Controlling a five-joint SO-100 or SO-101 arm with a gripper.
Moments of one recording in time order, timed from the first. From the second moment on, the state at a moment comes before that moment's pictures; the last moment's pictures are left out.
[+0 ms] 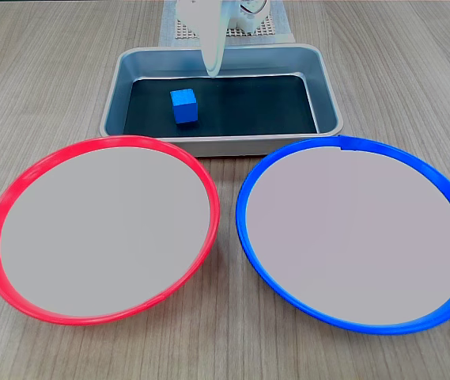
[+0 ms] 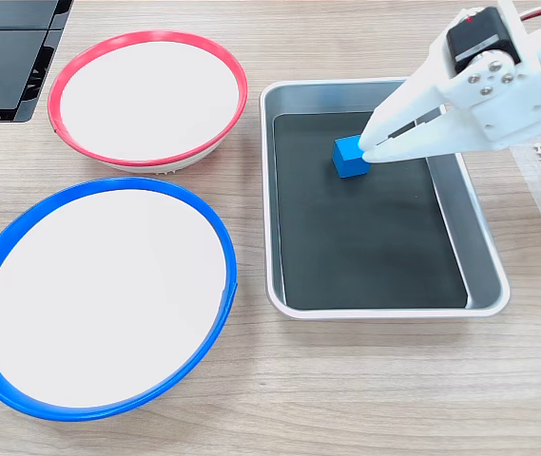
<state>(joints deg) 6.9 189.2 173.1 57.0 3.9</state>
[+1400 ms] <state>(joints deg) 21.7 139.4 125.6 86.6 -93.6</state>
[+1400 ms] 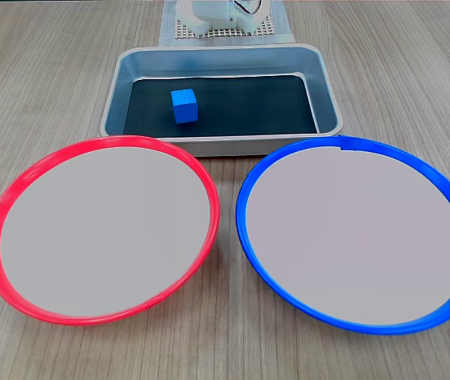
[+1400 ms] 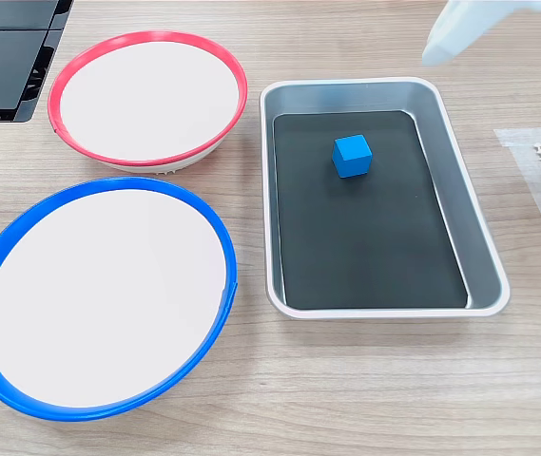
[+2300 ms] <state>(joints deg) 18.8 96.6 113.9 72.0 -122.3</state>
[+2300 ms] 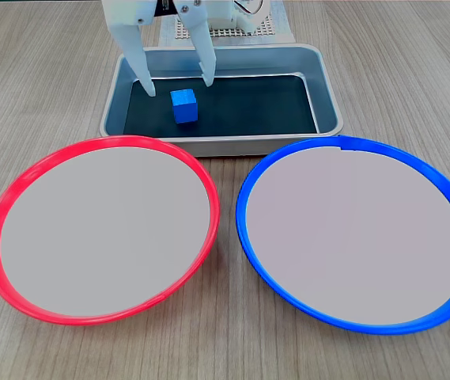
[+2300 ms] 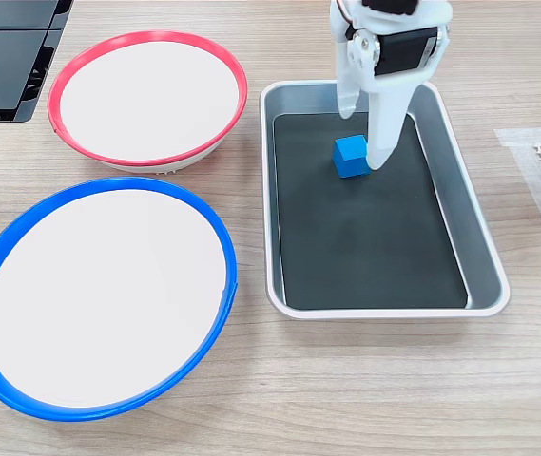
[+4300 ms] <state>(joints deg) -9.9 66.8 78.1 46.4 -41.9</state>
